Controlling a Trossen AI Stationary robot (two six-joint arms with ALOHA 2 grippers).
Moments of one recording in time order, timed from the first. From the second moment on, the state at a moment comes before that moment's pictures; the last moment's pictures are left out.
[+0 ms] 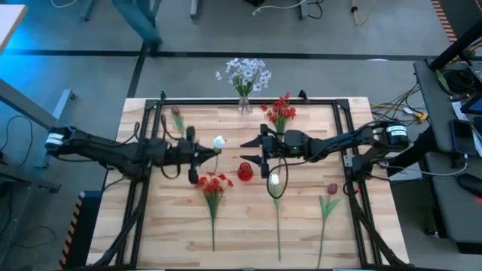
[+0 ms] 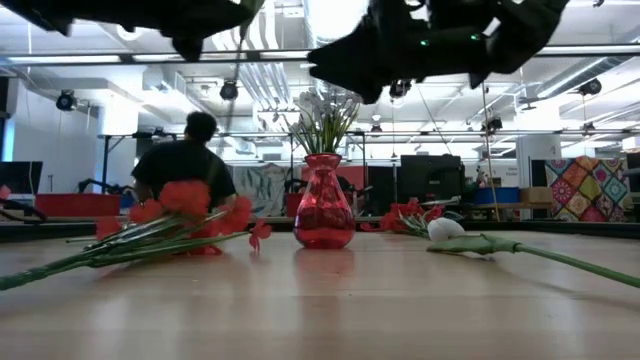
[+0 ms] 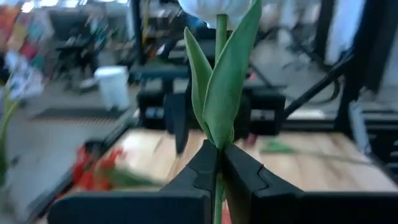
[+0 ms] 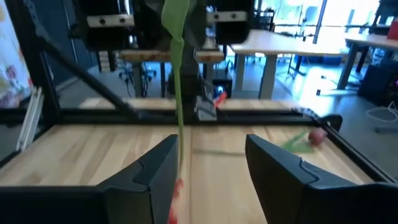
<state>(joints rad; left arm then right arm) -0.10 0.94 0.51 0.42 -0.23 0.04 -0.08 1.62 0.78 0.80 -0.09 -0.03</state>
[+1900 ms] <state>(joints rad) 0.02 0.93 0.24 0.83 -0.23 0.10 -0.44 1.69 1.13 0.68 -0.11 -0.34</state>
